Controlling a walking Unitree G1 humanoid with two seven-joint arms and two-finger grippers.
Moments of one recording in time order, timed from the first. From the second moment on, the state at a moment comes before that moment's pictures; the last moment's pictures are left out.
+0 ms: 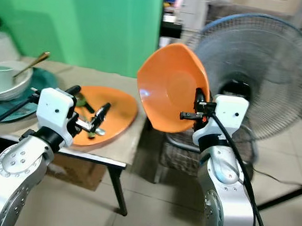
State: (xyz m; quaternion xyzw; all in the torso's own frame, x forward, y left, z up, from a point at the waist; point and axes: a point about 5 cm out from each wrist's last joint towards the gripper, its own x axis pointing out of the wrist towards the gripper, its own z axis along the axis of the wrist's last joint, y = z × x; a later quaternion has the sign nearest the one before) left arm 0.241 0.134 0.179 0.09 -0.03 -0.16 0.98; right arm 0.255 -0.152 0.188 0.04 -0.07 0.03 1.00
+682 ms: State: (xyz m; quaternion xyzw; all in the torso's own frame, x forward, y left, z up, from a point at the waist) left arm 0.248 0.155 0.174 0.09 0.00 -0.07 0.99; right arm 0.259 -0.148 0.175 0.05 -0.04 0.05 1.00
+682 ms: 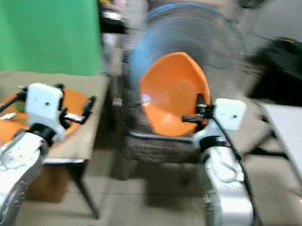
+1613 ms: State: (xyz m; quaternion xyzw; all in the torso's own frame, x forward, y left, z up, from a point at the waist) left arm 0.255 0.155 0.176 0.10 -0.03 -0.04 0.99; right arm 0.261 -0.153 0.161 0.01 0.01 0.03 1.00
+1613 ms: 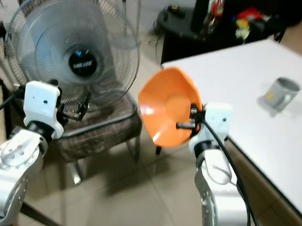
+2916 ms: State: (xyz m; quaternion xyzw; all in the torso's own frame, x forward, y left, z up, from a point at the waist) left arm 0.260 0.161 0.173 0.09 -0.02 -0.06 0.99; right arm 0.256 -0.162 0.145 0.07 0.08 -0.02 0.99
